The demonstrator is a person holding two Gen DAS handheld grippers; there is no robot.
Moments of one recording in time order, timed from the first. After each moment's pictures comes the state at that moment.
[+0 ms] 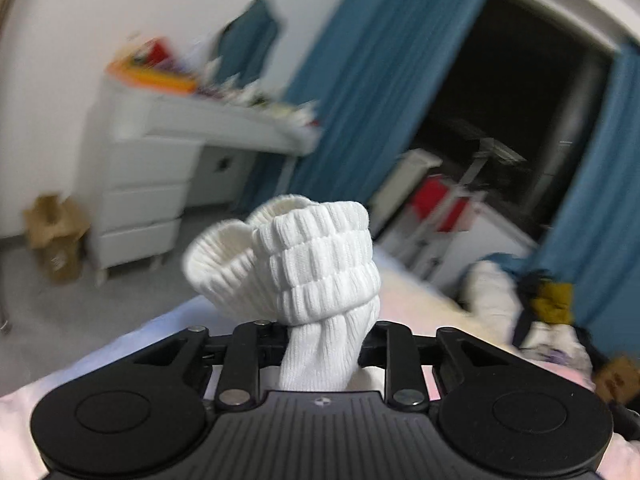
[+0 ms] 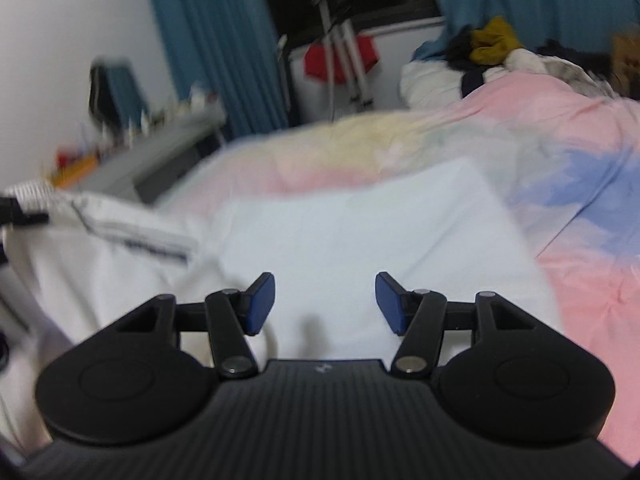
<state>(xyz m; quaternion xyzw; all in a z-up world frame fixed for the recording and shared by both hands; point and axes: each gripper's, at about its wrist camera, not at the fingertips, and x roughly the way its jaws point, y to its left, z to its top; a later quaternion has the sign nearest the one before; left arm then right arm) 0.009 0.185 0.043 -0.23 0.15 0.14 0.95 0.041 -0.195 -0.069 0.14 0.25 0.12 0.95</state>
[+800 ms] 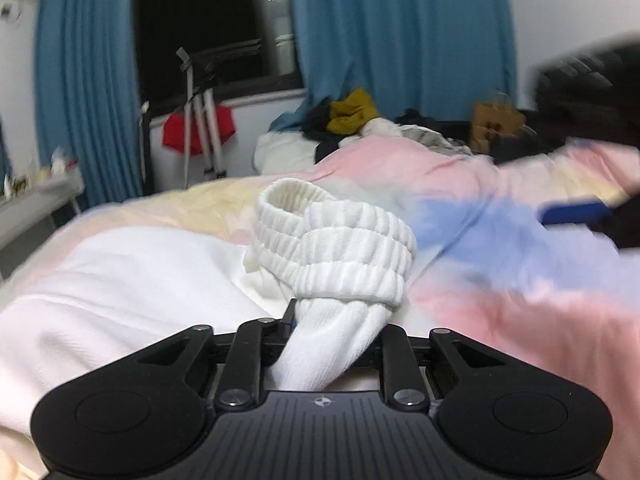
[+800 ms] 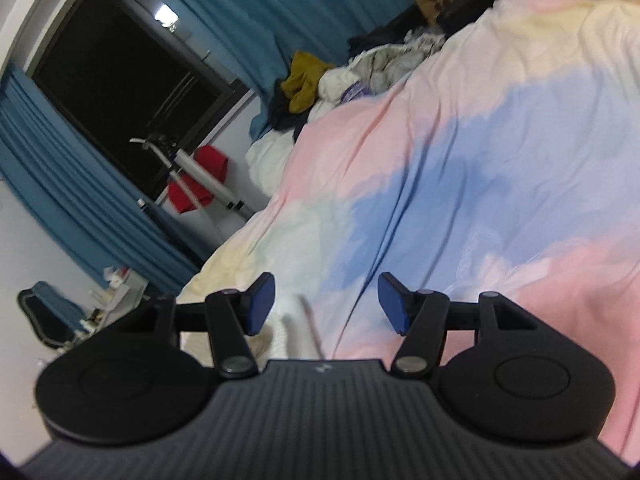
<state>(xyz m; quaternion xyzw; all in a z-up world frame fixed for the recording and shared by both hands) 0.034 -0.230 -0.098 0.11 0.22 -0.10 0.97 0.051 -0.401 -0.076 0.39 0.21 -0.03 0.89</state>
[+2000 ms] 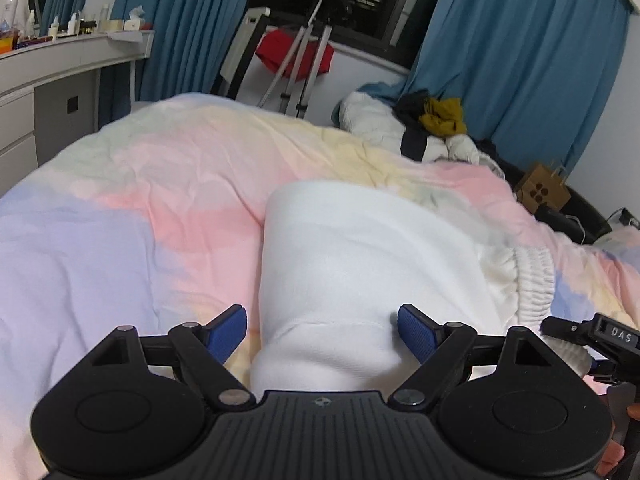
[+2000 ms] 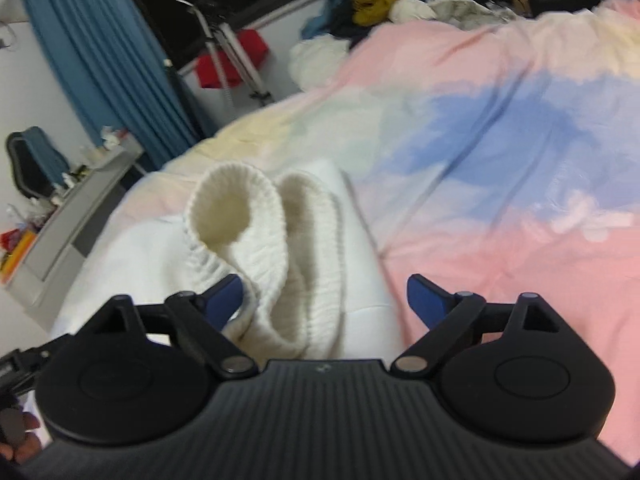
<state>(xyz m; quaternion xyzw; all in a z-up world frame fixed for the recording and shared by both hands) 0.069 0.086 -0.069 -0.12 0.33 -0.07 0.93 0.072 -0.305 -0.112 0.25 0.33 0.02 0.91</state>
